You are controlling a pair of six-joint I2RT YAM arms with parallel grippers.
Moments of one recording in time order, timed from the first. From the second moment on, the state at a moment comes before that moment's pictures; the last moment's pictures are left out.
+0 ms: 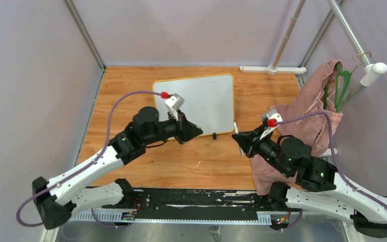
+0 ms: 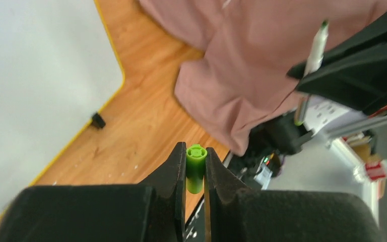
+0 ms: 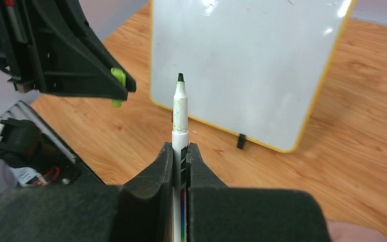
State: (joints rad) left arm -0.79 0.91 0.85 -0.06 0.29 -0.51; right arm 1.16 0.55 0.86 -0.41 0.41 0.28
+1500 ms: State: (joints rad) left arm -1.10 1.98 1.34 -0.41 -0.18 -0.70; right arm 1.16 0.28 0.81 -0.70 0.69 0.27
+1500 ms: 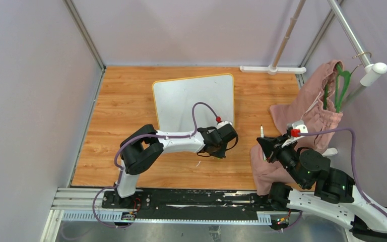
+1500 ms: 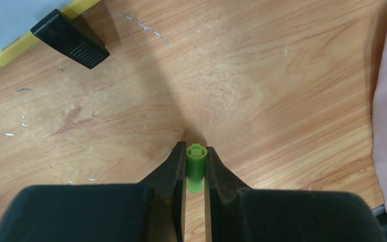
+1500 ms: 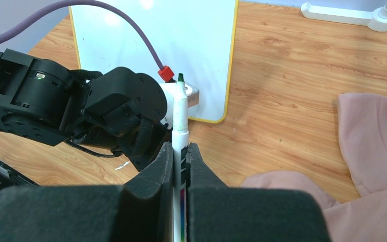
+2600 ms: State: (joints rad) left arm -1.11 1.94 1.28 -0.36 -0.20 -0.74; right arm 1.16 0.30 0.81 -0.71 0.69 0.28
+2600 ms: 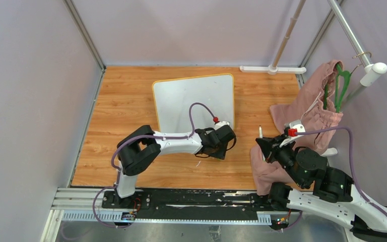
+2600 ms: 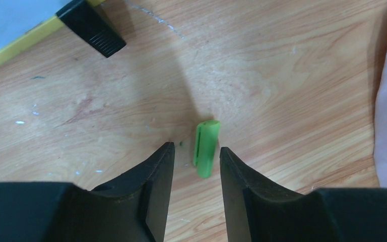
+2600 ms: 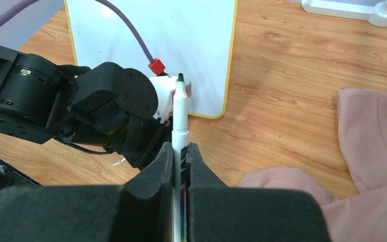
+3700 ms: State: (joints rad) left arm -1.11 0.51 0.75 0.02 -0.15 -0.38; right arm 1.16 0.82 0.97 -0.31 0.03 0.22
